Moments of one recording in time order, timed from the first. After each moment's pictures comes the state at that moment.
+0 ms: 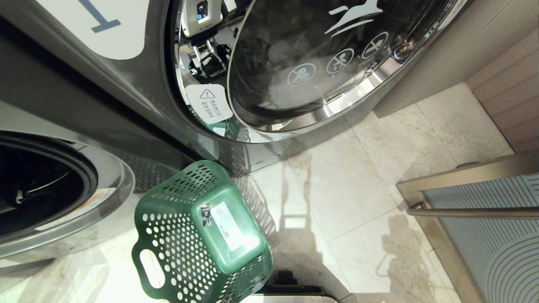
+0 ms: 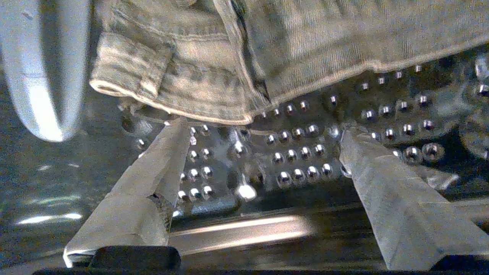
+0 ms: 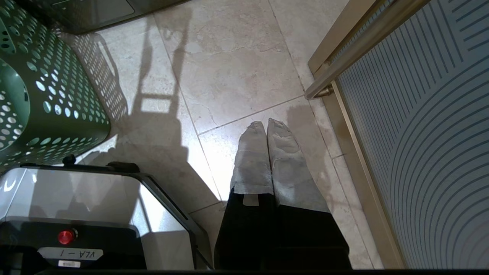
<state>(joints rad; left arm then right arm) 0.58 2.29 -1.47 -0.75 -0.29 0.01 0.00 0.00 0.00 0.00 0.03 -0.04</state>
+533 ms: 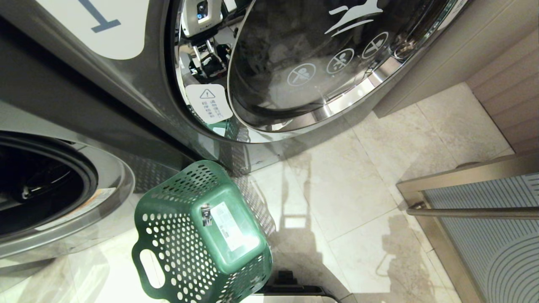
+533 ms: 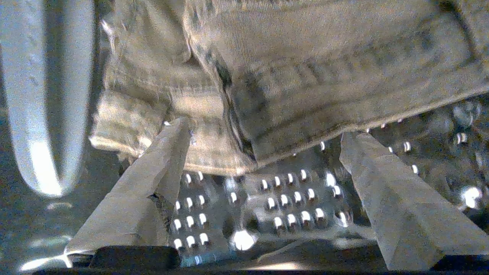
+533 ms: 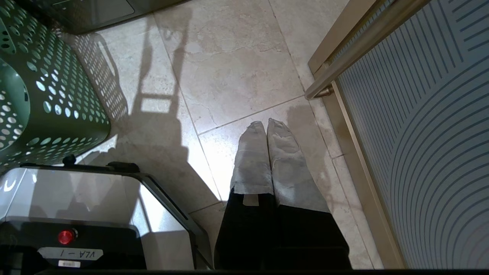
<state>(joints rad) 0.56 2.34 -1.57 -0.81 -0.30 0.01 0.00 0.00 0.00 0.00 0.03 -0.04</state>
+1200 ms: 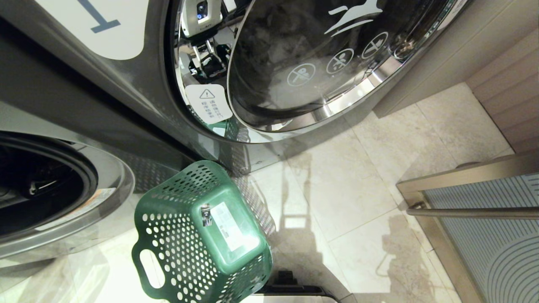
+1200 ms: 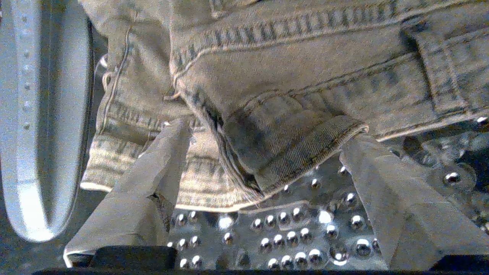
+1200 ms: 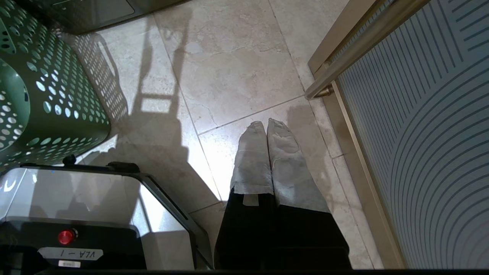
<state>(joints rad) 0.54 2.38 -1.66 -0.84 -0.29 0.02 0.00 0.00 0.00 0.00 0.03 -0.04</state>
